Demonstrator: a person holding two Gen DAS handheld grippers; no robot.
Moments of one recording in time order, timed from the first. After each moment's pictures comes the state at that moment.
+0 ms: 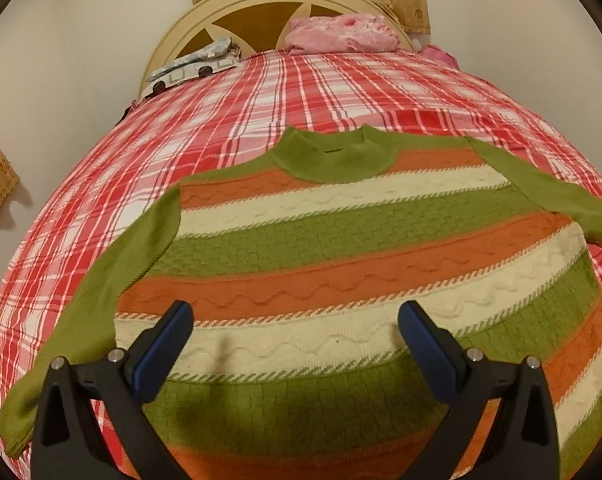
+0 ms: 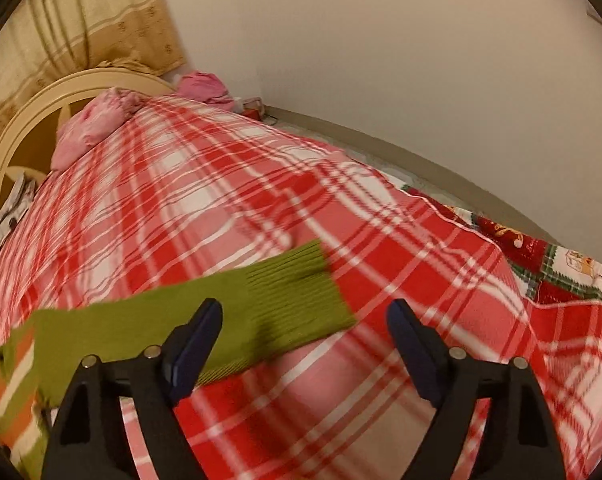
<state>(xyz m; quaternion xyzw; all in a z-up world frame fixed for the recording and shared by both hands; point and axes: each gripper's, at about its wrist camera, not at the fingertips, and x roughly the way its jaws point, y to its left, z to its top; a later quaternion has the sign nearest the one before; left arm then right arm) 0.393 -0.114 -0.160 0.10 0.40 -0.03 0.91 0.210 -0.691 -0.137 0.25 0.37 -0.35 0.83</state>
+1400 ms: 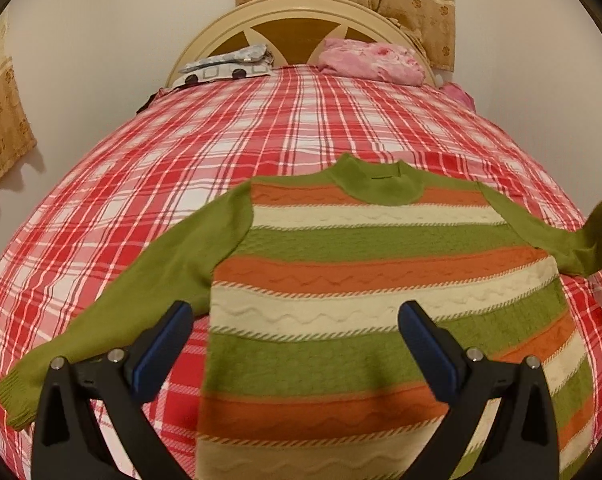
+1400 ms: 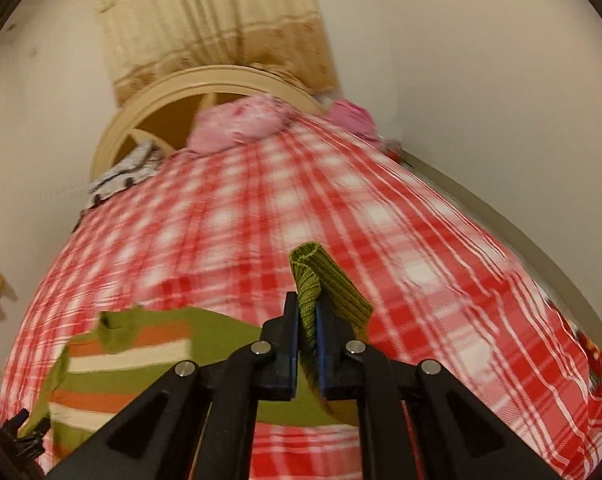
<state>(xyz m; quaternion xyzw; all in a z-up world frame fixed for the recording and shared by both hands) 0.353 -0.036 -0.120 0.02 0.38 -0.02 0.92 0.313 -0.501 0.002 0.14 0.30 -0.12 0.93</state>
